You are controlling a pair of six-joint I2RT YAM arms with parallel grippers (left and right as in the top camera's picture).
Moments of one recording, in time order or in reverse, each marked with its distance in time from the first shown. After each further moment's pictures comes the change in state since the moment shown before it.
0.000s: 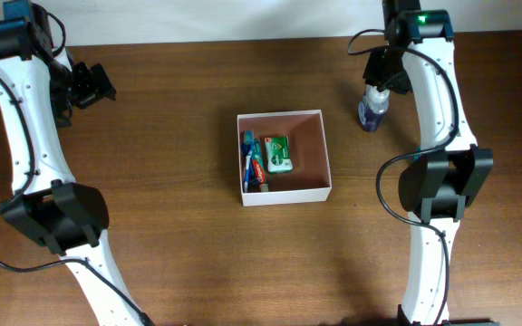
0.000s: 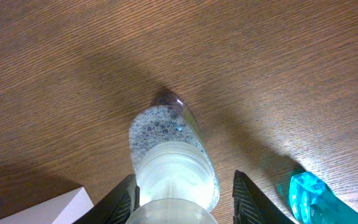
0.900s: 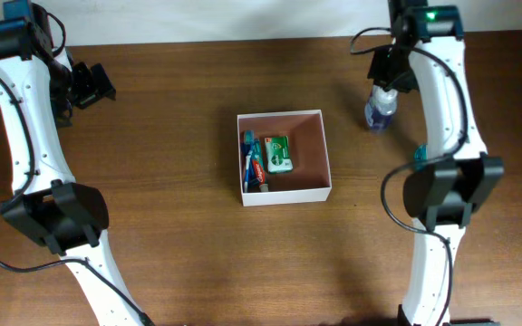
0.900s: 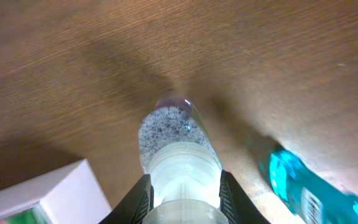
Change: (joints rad) left arm 0.000 0.000 0.000 0.000 0.000 0.000; right arm 0.001 -0.086 -0.010 -0.069 -0.002 -0.035
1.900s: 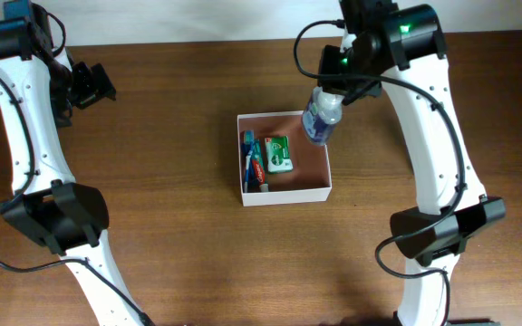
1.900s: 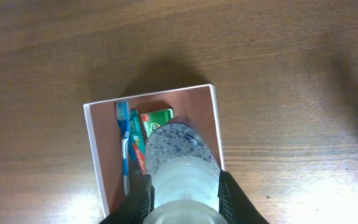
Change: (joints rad) left arm 0.000 0.000 0.000 0.000 0.000 0.000; right arm 0.264 -0.227 0.000 -0.087 -0.157 0.108
